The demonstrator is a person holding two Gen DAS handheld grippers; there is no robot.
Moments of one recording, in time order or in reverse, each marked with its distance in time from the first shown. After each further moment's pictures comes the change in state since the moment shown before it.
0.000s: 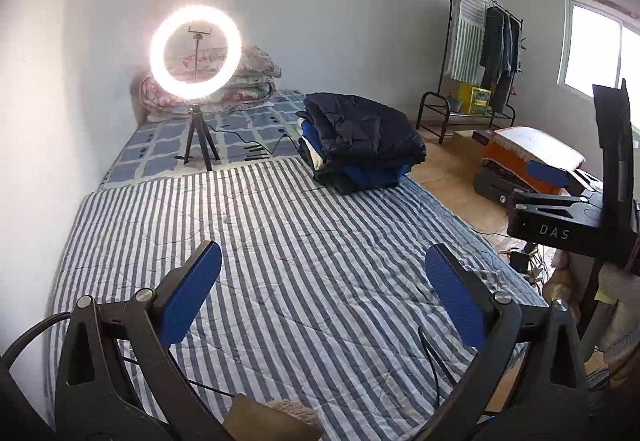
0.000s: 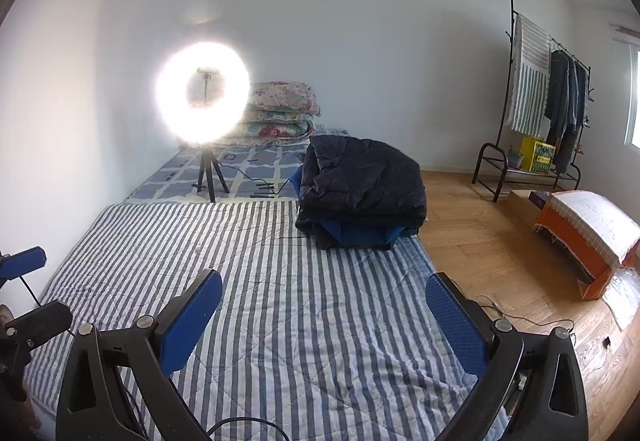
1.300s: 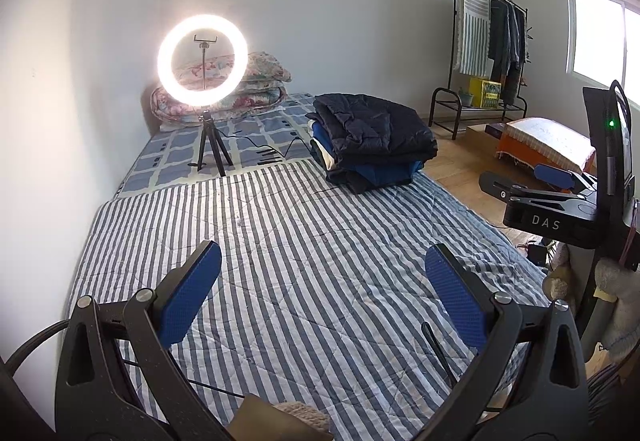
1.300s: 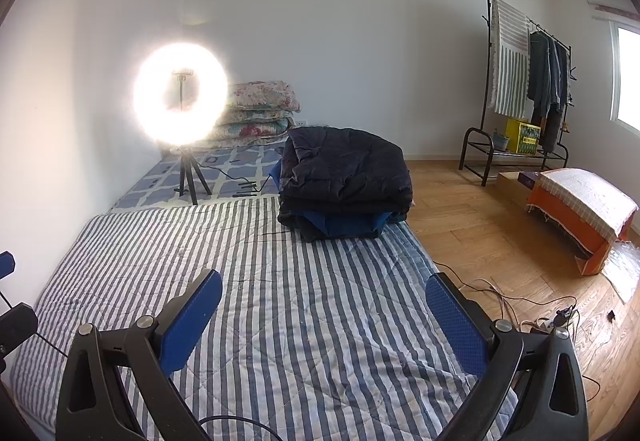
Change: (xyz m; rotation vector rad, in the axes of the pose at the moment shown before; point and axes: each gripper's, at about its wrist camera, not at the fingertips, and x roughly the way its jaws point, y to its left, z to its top) left arm -0.001 -0.006 -0.008 0.044 -0.003 0.057; right arm 0.016 -0.016 -0.018 0.078 0.000 -0.050
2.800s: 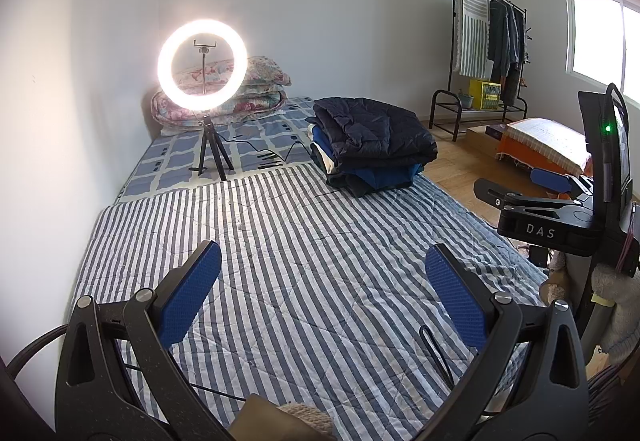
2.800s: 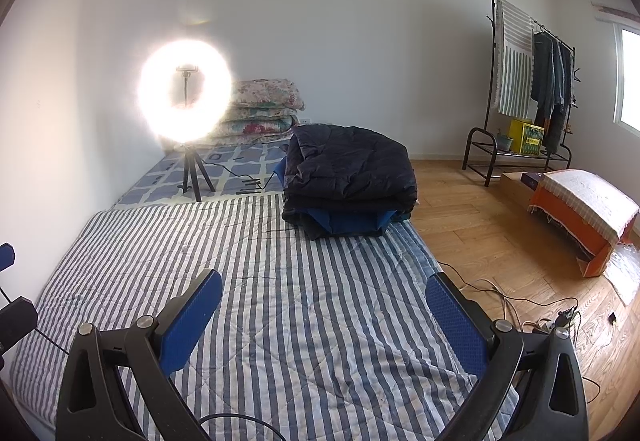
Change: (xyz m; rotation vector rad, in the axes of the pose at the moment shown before) left arm -0.003 -0.003 0.001 0.002 -0.006 0.002; right arm 0.001 0.005 -0.002 -0.009 0.006 0.009
